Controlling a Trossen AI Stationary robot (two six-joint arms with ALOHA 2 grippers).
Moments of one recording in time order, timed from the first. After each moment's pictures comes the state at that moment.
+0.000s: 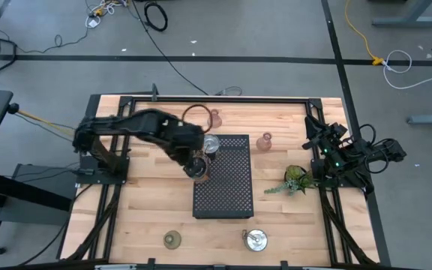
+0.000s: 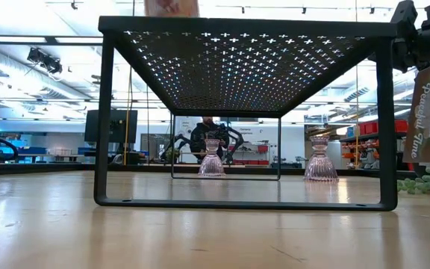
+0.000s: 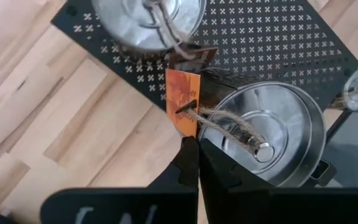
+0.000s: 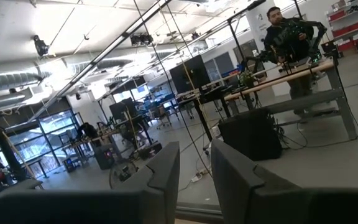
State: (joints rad) left arm -0.09 1.72 1.98 -1.48 -0.03 -0.79; right arm 0.26 0.01 0.02 0.65 1.14 -0.23
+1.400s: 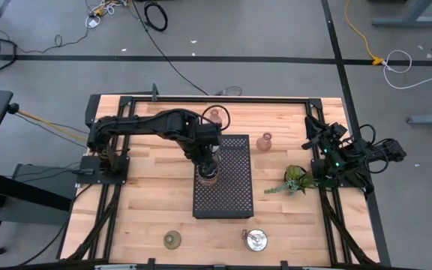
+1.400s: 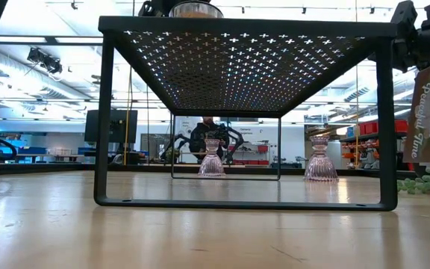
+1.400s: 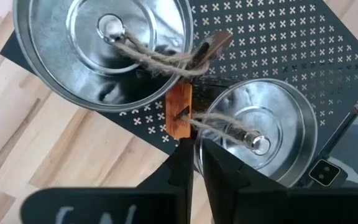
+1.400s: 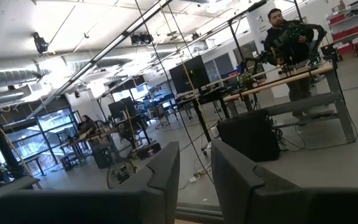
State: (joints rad) left arm -0.02 1.84 1.99 -1.40 0.05 -0.67; right arm 0.26 0.01 0.02 0.65 1.14 -0.25
